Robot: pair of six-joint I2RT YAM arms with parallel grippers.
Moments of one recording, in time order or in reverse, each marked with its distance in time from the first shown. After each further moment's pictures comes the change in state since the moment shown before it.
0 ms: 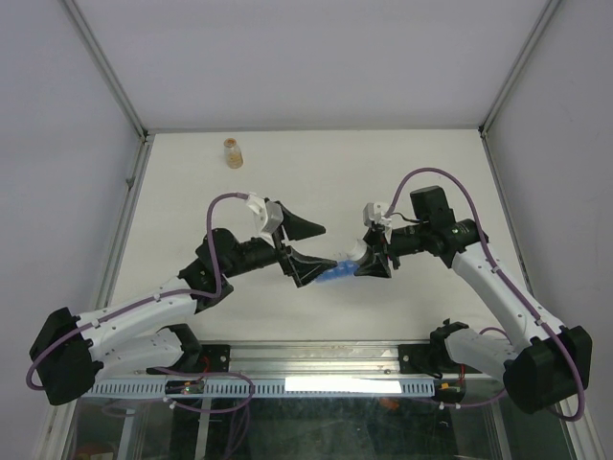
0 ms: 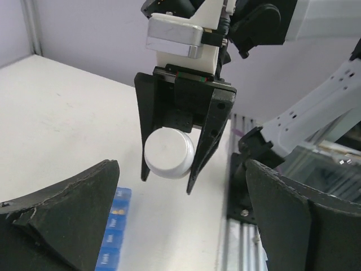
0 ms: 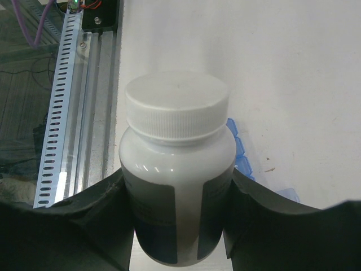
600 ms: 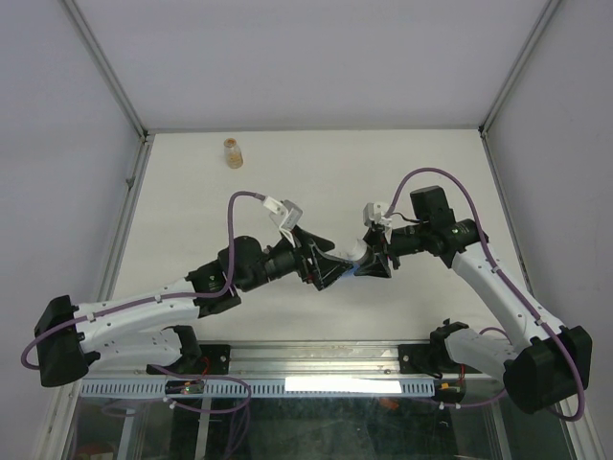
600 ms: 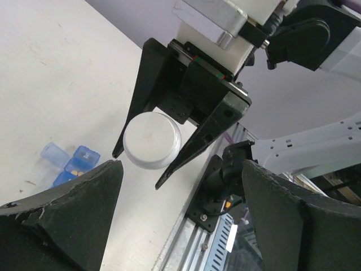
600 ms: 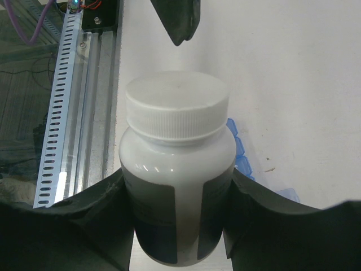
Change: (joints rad) left arm -0.196 0.017 0.074 -0.227 -0.385 -0.311; right arm 0.000 0.000 0.000 0.000 0.000 0.000
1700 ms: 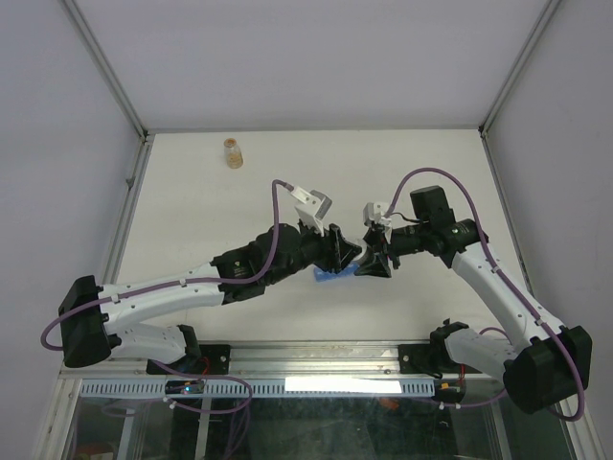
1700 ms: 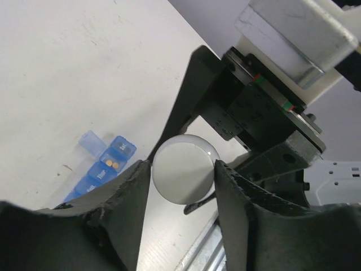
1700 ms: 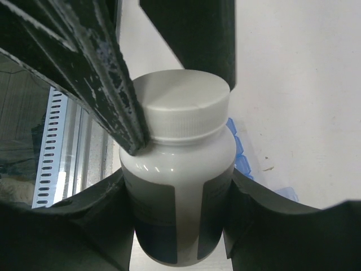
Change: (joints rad) left arm -0.067 0.210 0.246 -0.243 -0.244 0.034; right arm -0.001 0.000 0.000 0.001 0.003 0.000
